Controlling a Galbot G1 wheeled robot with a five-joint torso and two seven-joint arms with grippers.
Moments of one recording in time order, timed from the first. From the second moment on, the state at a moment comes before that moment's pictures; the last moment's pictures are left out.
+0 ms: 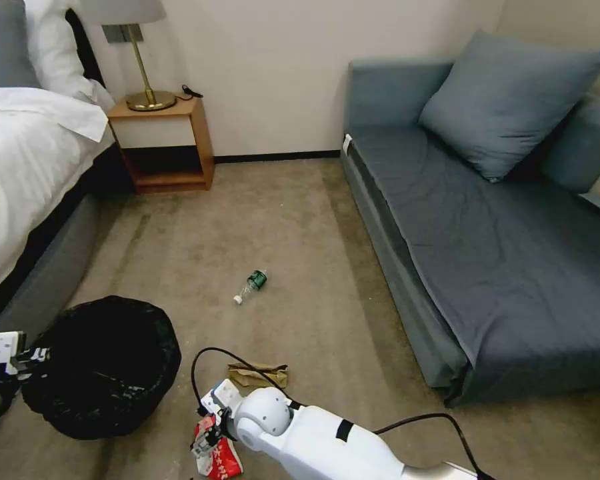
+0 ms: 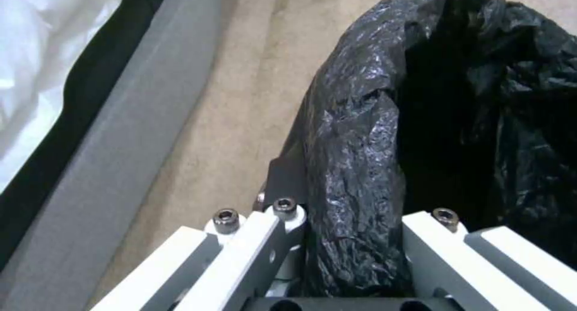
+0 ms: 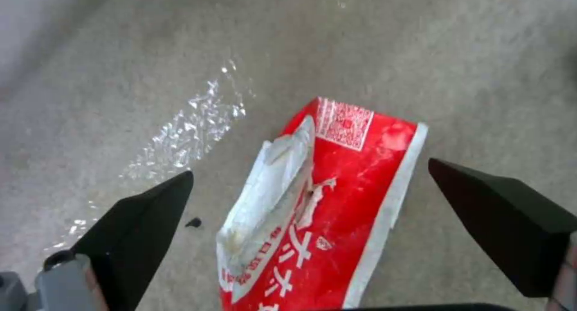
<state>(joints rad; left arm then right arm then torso) 1.71 -1.06 -1.21 -2.01 -0.54 0.62 0.14 -0.76 1.57 -0.65 1.20 0.54 -0.74 0.04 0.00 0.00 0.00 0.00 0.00</state>
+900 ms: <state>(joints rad) 1.71 -1.07 -1.21 -2.01 -0.54 0.62 0.14 -0.83 1.61 -0.59 1.11 0.48 -0.73 0.05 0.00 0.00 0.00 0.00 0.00</state>
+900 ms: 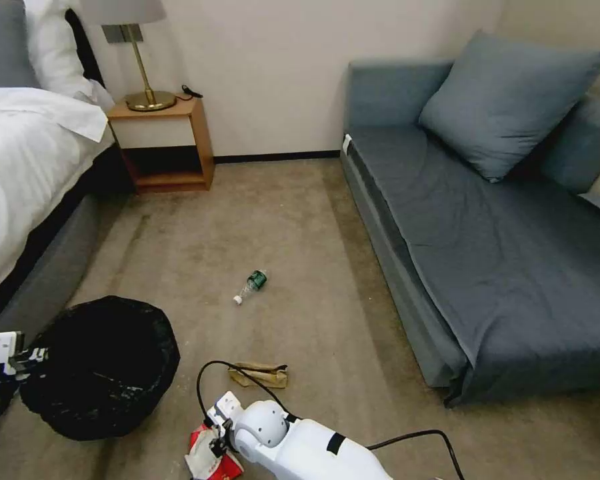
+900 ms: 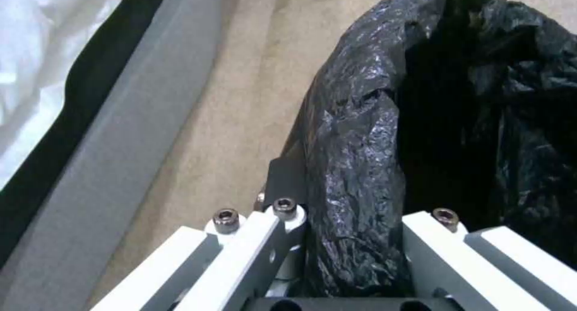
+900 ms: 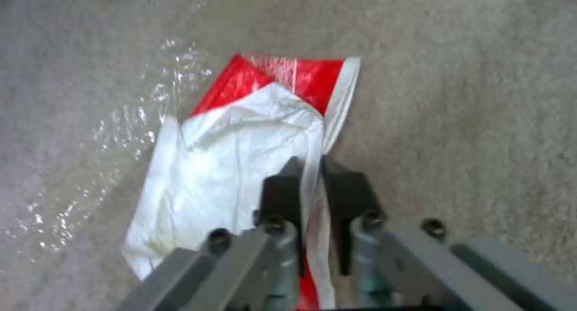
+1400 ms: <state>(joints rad) 1.70 -1.07 -1.22 -2.01 -0.55 0.62 0.14 -0.87 1.42 -0.40 1.49 0.53 -0.73 0.09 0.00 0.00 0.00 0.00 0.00</state>
